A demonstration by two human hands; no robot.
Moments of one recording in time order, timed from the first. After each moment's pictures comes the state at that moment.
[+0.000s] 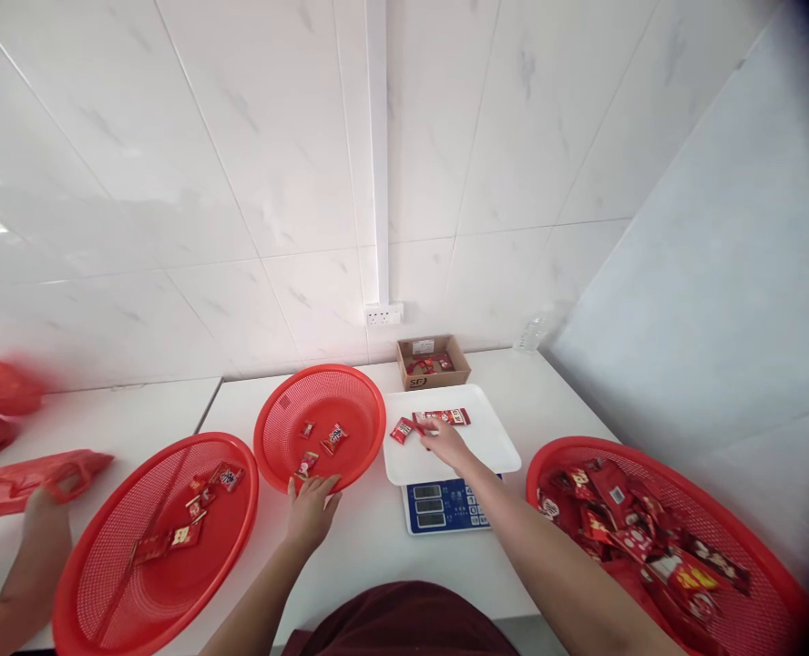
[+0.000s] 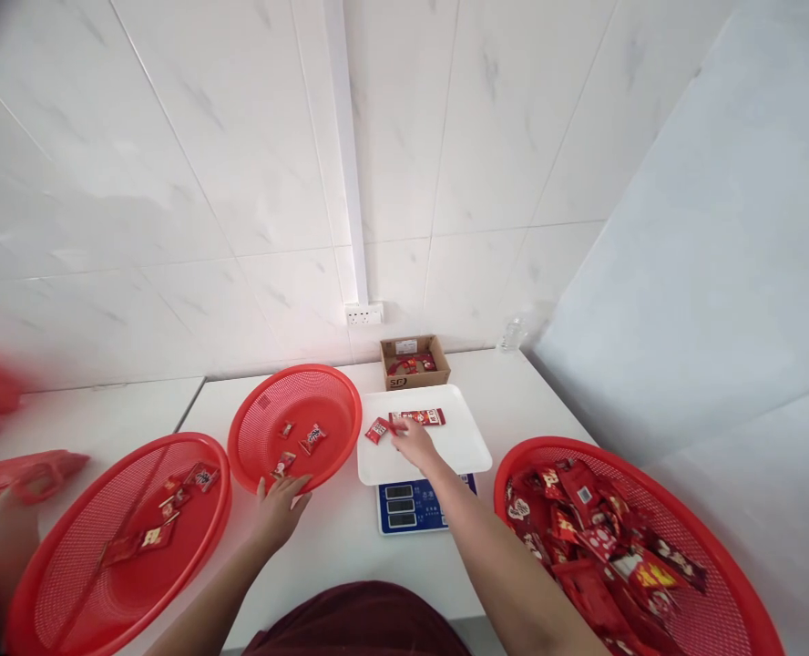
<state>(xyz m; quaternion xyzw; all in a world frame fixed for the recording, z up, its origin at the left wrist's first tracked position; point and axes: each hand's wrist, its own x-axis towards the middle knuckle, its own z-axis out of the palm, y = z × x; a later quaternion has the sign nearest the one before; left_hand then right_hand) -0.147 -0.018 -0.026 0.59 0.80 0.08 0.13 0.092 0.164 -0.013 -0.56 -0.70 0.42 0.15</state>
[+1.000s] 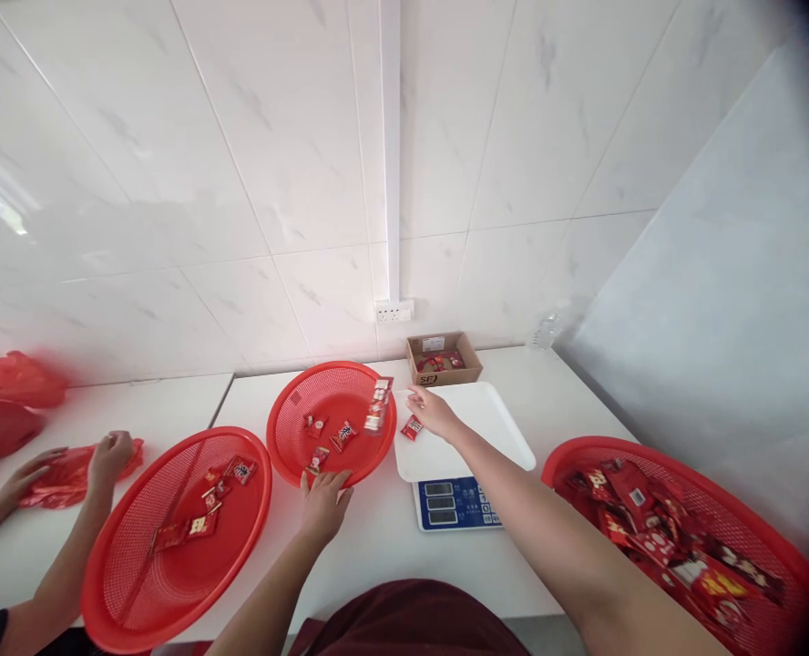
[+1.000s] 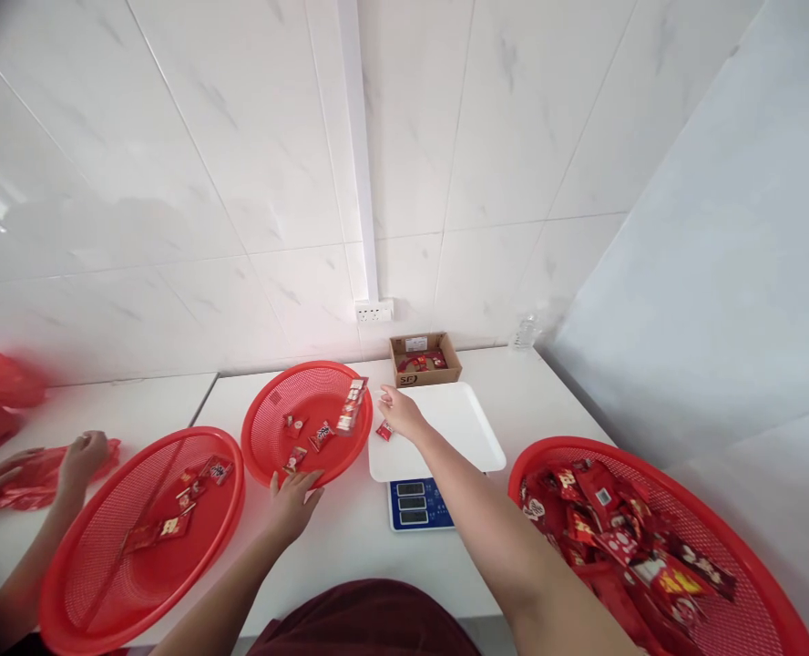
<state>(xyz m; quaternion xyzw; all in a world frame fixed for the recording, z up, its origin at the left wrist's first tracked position) -0.147 -0.020 -0.030 0.58 0.79 0.10 0.14 0.045 0.188 0.013 -0.48 -0.79 0.36 0.14</state>
